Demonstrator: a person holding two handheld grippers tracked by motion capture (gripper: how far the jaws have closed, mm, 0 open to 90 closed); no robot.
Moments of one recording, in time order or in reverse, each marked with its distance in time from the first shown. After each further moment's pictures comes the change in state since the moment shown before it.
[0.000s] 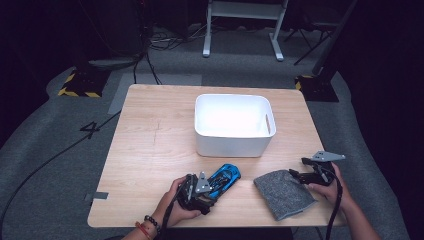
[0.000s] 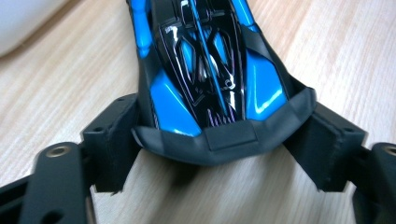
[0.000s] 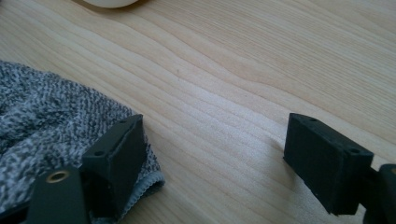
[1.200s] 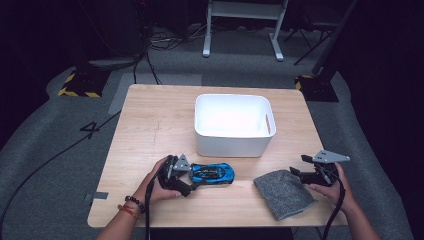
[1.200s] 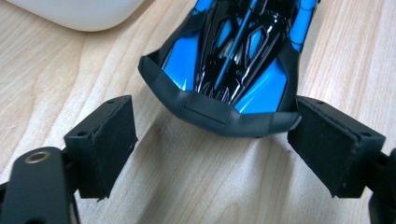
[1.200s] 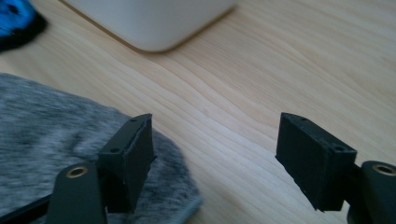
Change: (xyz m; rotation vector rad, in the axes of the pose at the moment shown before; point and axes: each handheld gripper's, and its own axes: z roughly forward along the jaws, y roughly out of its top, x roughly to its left) left arm 0.066 -0.014 -0.017 -0.001 -0.015 -0.019; right arm 0.026 0.024 -0.030 -0.076 -0.001 -0.094
